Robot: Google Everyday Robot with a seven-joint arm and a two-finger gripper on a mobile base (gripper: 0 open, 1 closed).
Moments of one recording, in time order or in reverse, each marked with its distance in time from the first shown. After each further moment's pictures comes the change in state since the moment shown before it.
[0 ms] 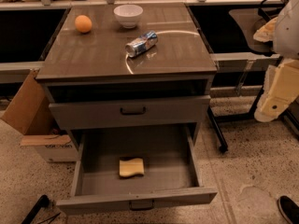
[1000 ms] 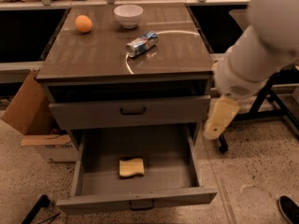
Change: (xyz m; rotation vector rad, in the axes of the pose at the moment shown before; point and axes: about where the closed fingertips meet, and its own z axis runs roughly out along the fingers) arm -0.037 0.006 0.118 -0.005 -0.016 -0.006
